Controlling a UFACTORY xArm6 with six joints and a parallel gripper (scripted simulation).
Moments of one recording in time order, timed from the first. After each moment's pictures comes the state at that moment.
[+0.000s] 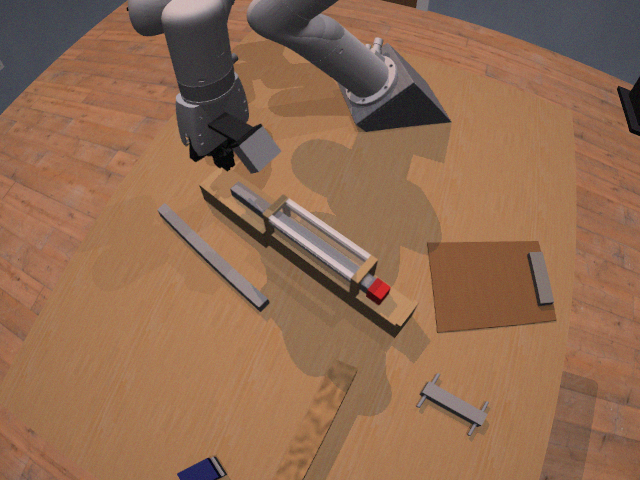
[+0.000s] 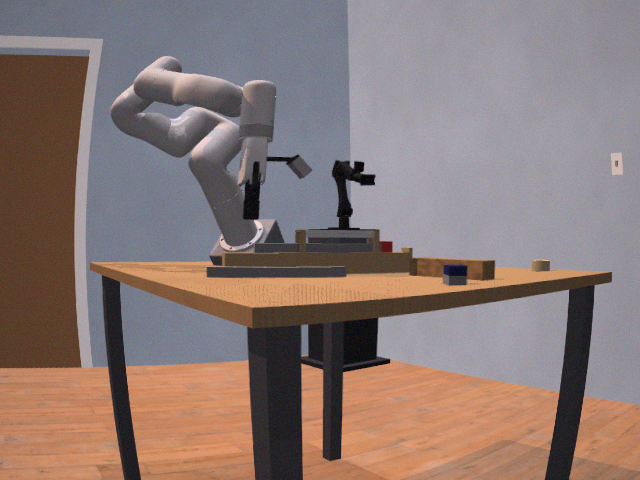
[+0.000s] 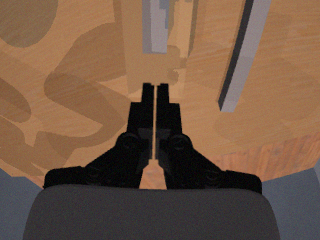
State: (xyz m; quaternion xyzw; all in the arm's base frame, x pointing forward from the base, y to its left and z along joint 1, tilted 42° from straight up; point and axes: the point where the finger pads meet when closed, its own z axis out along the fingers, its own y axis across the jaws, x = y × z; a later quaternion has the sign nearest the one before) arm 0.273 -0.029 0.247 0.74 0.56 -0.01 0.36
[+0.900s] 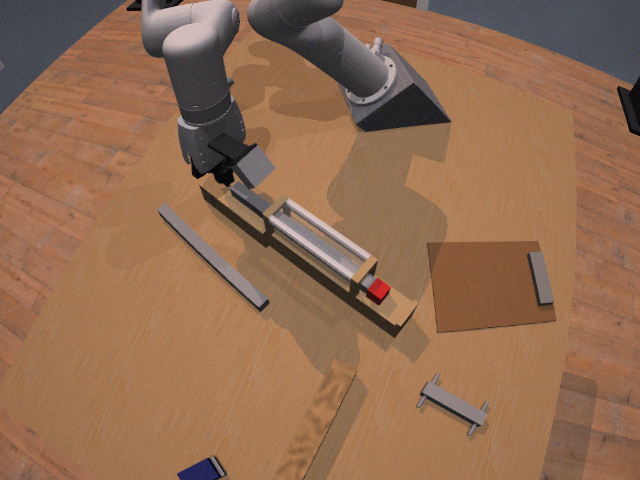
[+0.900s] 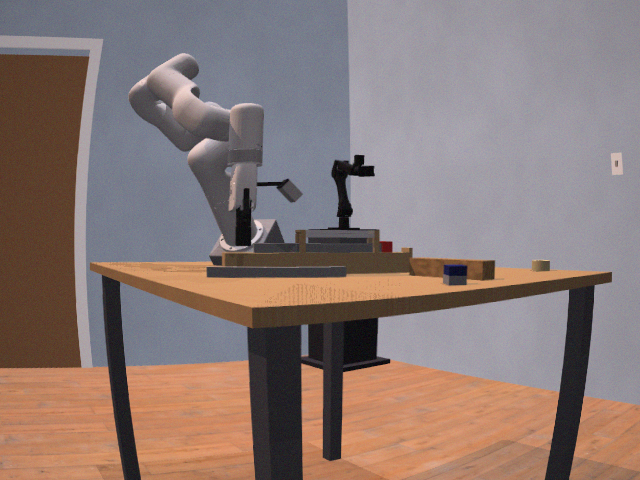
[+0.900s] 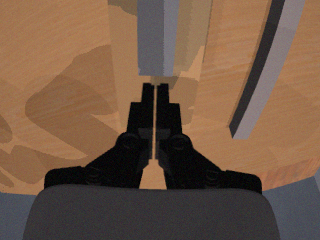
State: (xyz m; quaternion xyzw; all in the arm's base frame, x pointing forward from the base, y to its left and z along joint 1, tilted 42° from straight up) arm 0.289 -0.071 0.211 0.74 0.57 0.00 0.35
